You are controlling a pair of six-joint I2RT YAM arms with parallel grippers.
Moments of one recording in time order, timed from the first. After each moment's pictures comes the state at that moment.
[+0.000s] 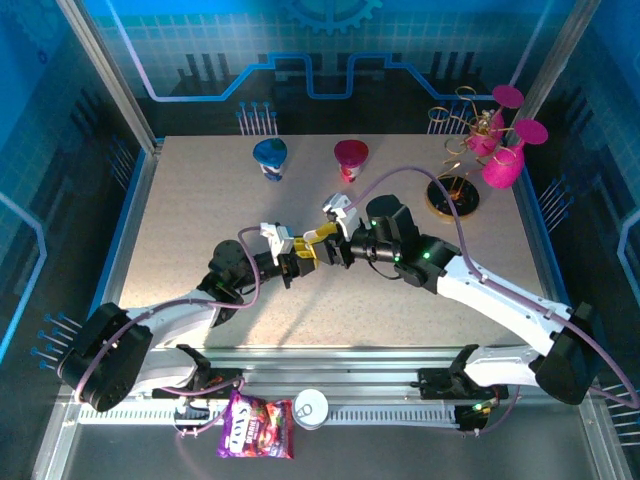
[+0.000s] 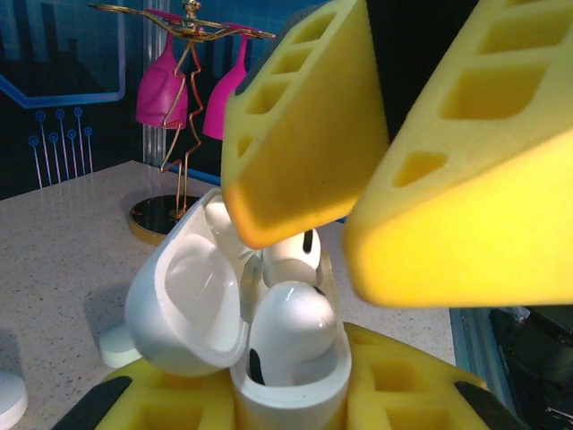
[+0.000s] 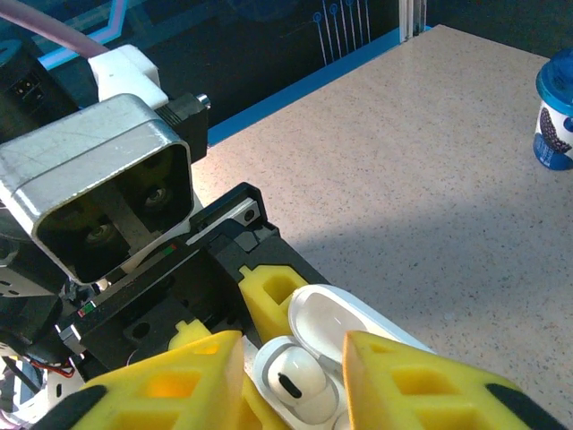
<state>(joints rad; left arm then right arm) -0.53 1.24 0.38 0.92 0.63 -0.19 0.79 1.24 1.02 -0.20 -0.31 0.11</state>
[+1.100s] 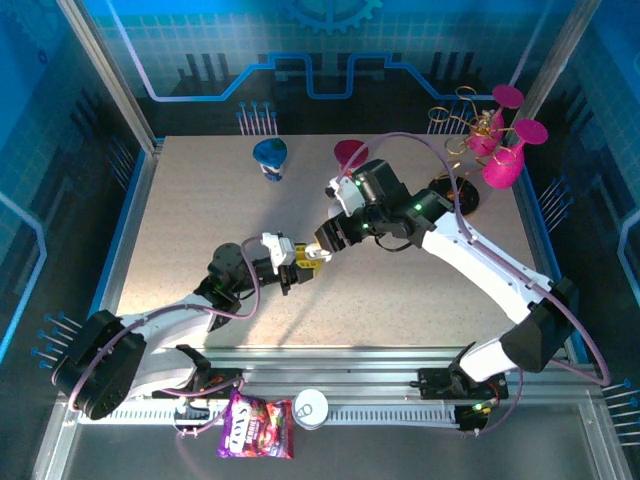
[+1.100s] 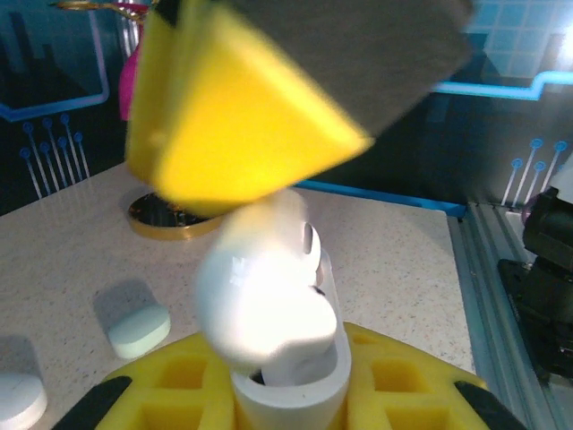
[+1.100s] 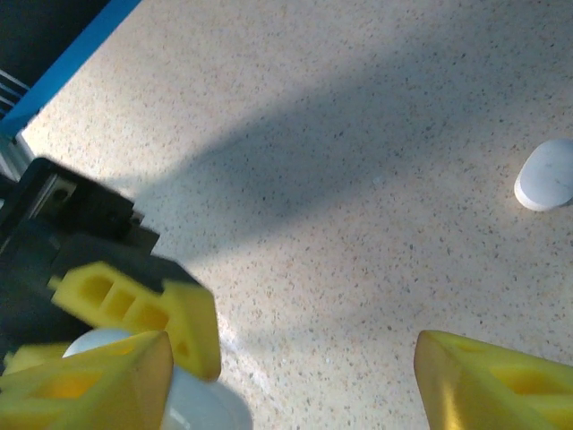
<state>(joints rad) -0.53 1.19 0.36 0.84 0.65 -0.03 0.70 1.47 1.45 -0.84 -0.27 0.11</state>
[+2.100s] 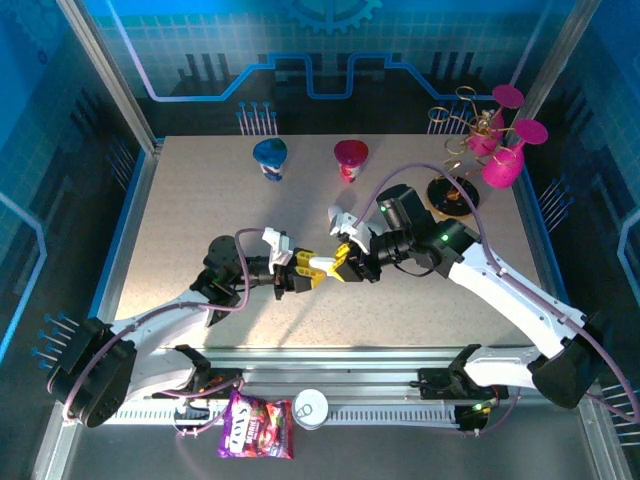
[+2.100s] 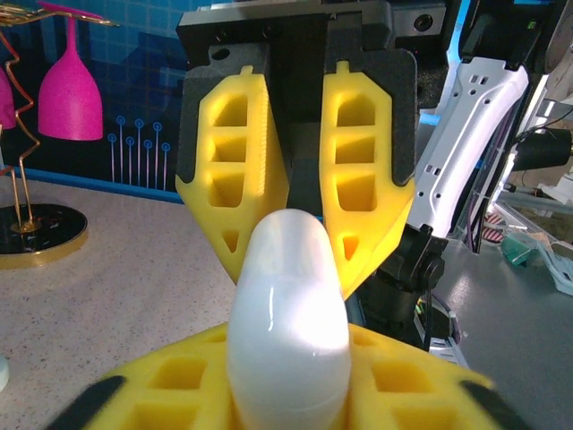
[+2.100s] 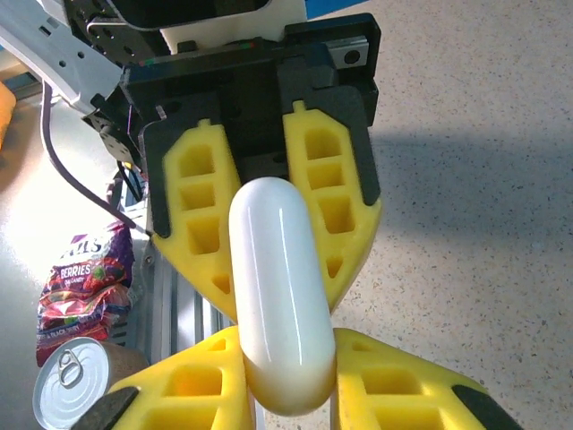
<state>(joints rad) -0.53 1.15 0.43 0.78 0.95 -0.21 0.69 1.24 1.18 -0.72 -0.66 -0.29</state>
